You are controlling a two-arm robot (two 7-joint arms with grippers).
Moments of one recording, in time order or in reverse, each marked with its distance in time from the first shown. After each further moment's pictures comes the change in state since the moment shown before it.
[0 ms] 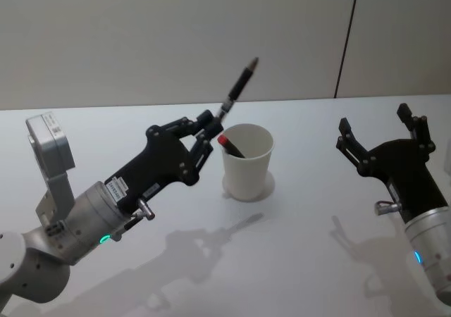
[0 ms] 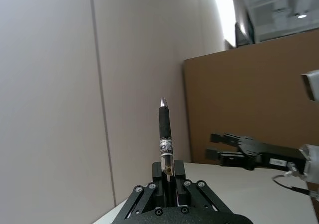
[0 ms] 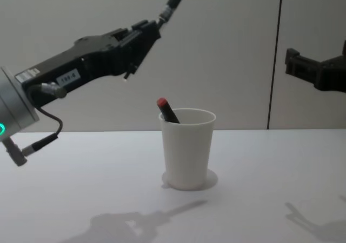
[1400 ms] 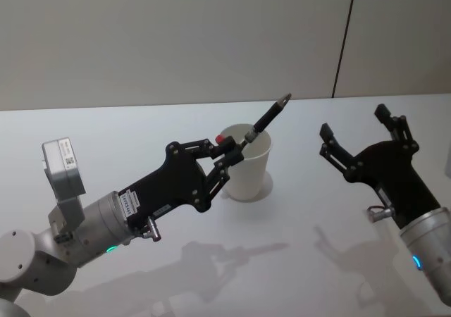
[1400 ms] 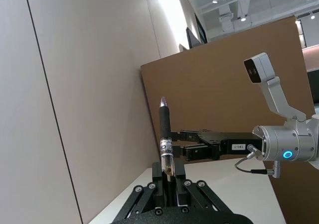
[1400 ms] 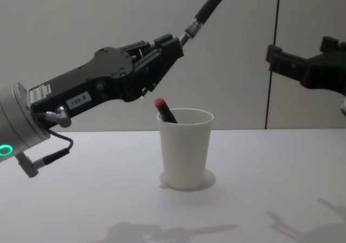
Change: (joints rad) left arm -0.056 -0.030 0.018 0.117 0.012 -0.103 -0.234; right arm 0.000 0.016 0.009 -0.003 0.075 -0.033 0.160
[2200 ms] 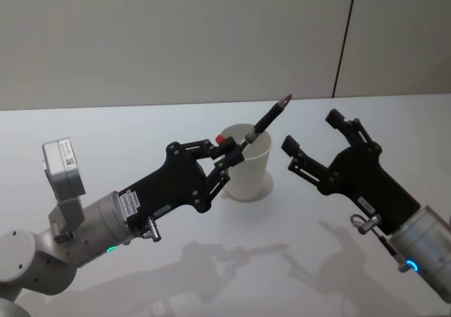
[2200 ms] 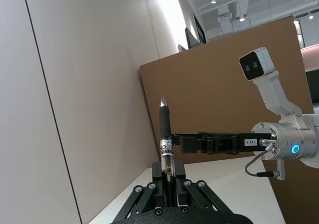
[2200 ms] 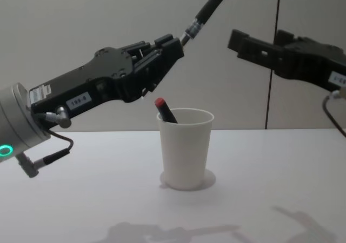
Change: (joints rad) left arm -0.002 -0.001 0.000 0.004 0.000 -0.003 -0.007; right arm 0.035 0.014 0.007 0.025 0.242 0.003 0.344
